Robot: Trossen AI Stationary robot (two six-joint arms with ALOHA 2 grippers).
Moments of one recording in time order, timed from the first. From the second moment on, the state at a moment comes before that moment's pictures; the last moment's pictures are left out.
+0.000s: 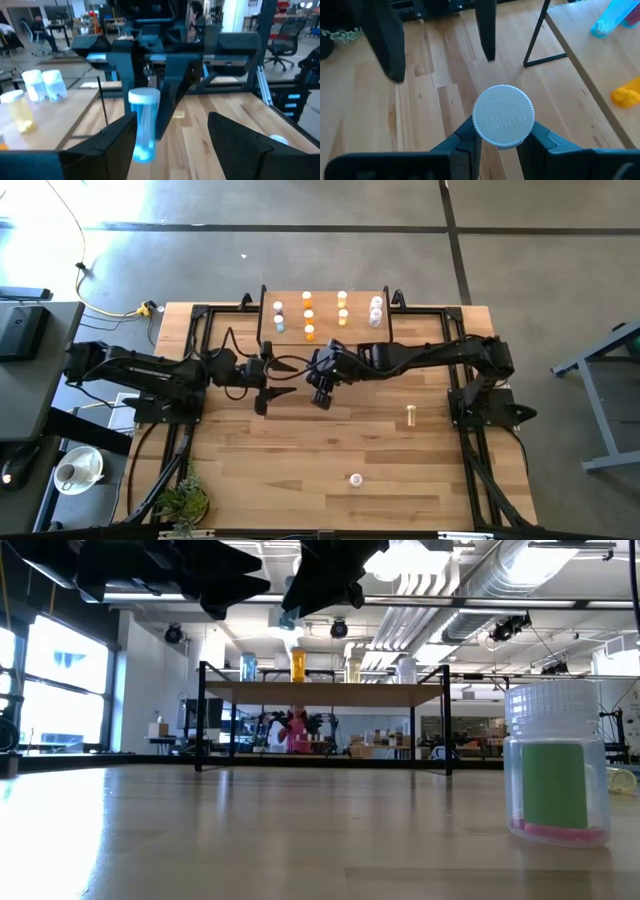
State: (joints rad) left arm 0.16 1.07 0.45 0.56 0.06 0.06; right arm 0.02 1.79 1.59 -0.54 0.18 0.19
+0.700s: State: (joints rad) left arm 0.20 1.20 0.45 0.75 0.08 0.04; right arm 0.02 1.79 1.59 -0.54 0.14 0.15
